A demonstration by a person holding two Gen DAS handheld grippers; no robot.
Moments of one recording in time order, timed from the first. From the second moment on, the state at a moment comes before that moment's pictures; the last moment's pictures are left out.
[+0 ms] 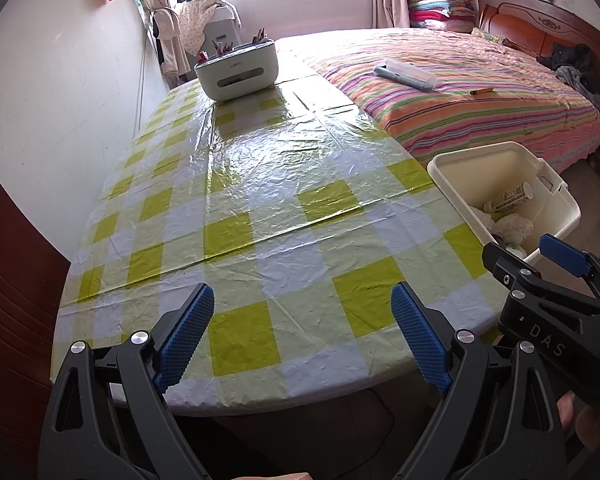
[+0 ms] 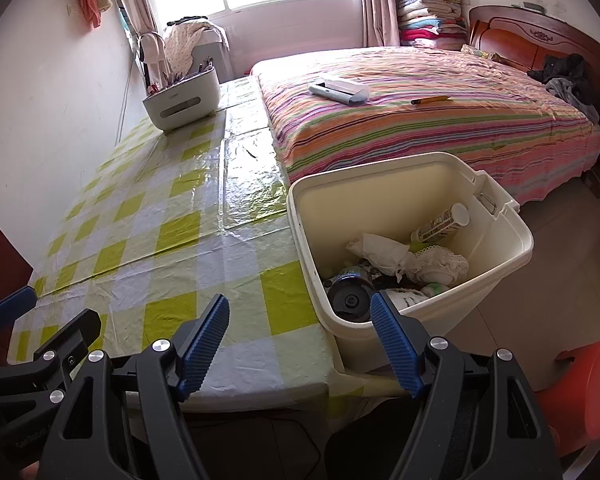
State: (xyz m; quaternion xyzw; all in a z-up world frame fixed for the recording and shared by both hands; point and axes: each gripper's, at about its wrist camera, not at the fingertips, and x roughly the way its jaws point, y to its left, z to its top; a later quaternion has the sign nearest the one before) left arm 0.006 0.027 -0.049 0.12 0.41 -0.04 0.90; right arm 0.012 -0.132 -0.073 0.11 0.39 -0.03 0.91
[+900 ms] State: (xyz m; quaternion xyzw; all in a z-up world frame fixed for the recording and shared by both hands) left arm 0.006 0.023 -0.052 0.12 0.43 -0.05 0.90; right arm 0.012 -0.132 -0.072 0.11 0.39 -0.03 0.91
